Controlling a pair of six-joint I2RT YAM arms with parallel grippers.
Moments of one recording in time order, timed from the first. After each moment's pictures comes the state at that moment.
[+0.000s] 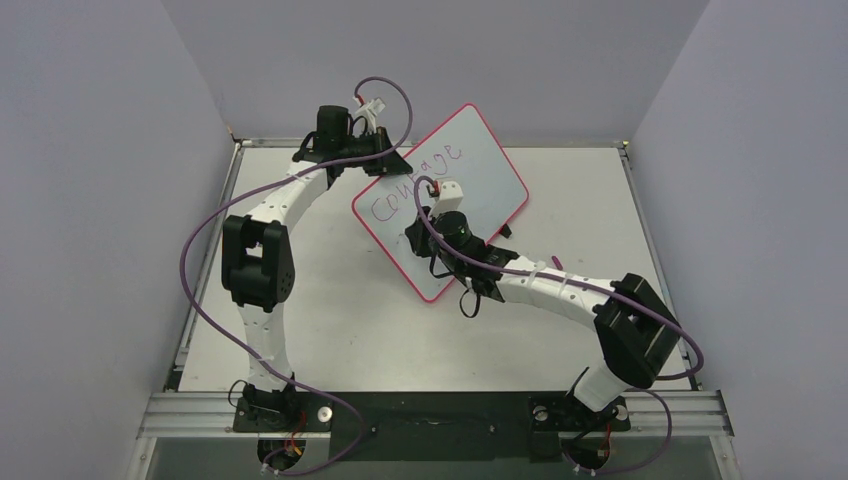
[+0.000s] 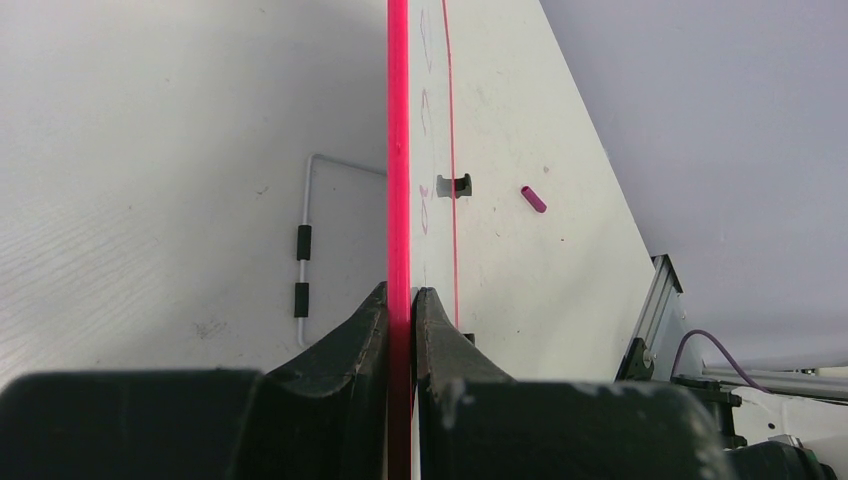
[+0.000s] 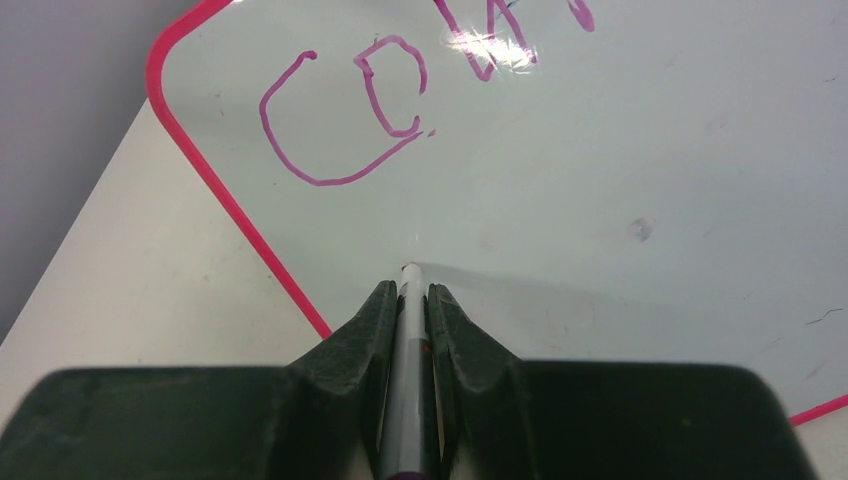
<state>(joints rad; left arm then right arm) -0.26 2.06 1.78 -0.24 0.77 -0.42 0.86 1.57 1.02 0.21 0.25 0.46</state>
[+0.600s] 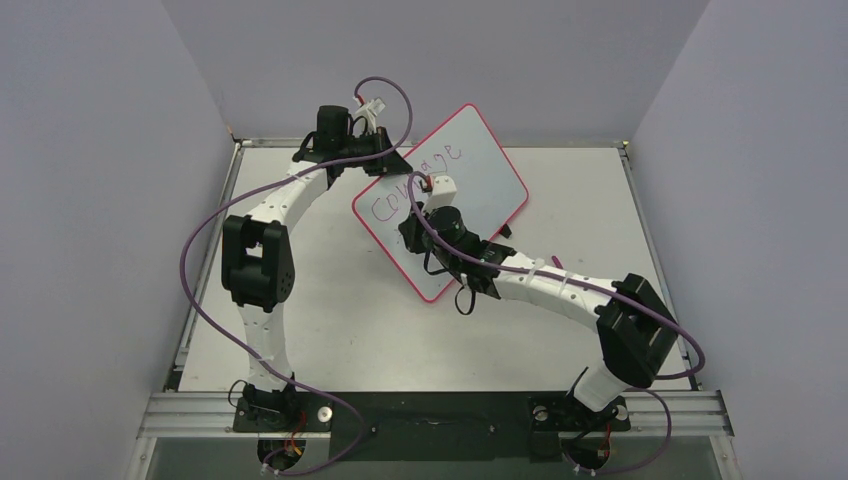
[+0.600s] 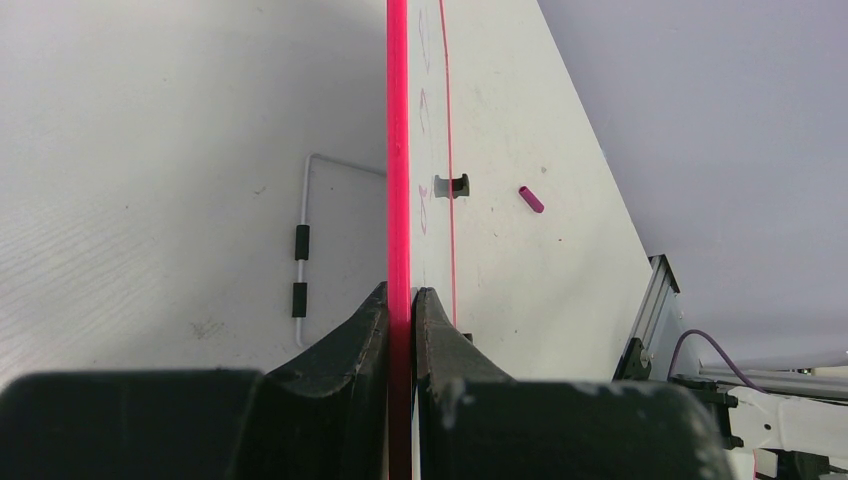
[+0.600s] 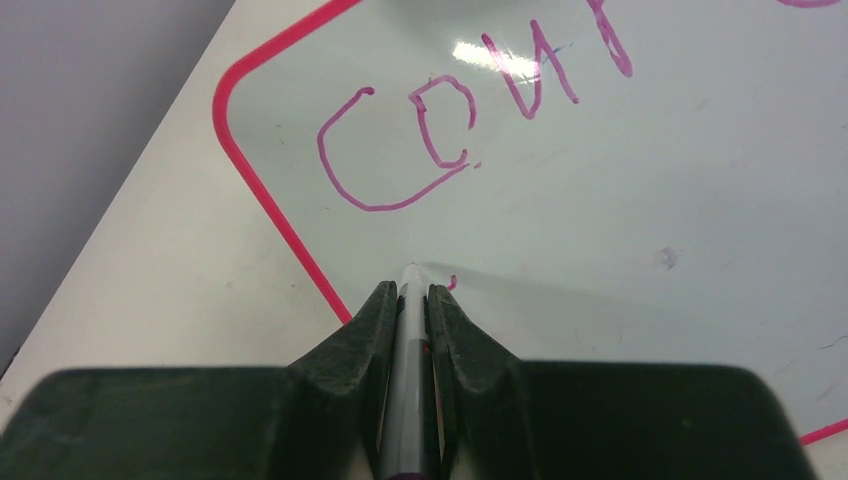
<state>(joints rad) -0.26 2.06 1.78 -0.24 0.77 -0.42 0.87 1.58 1.09 0.15 0.27 0.45</state>
